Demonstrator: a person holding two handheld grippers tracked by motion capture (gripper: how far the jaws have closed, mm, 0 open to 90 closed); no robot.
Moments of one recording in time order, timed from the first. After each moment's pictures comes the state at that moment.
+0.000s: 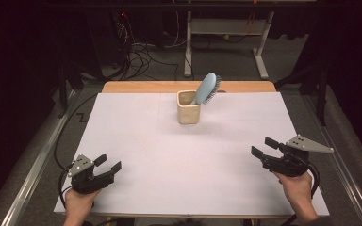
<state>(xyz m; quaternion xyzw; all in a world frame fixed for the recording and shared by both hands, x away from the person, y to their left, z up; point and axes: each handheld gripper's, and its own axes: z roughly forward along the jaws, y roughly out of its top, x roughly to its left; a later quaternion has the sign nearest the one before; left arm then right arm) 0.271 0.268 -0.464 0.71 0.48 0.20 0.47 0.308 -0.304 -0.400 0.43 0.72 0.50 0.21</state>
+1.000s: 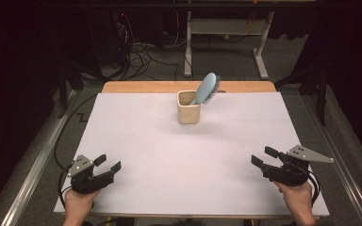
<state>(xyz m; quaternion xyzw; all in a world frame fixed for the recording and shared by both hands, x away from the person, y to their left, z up) 0.270 0.269 -0.464 0.71 0.48 0.21 0.47 0.291 -0.306 -0.417 0.44 0.72 0.50 0.19</state>
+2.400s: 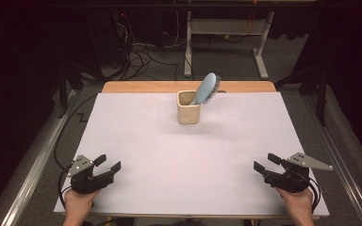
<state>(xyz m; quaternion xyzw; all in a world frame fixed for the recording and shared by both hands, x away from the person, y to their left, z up) 0.270 0.269 -0.463 0.71 0.48 0.20 0.47 0.284 -0.316 -0.440 0.46 0.72 0.48 0.20</state>
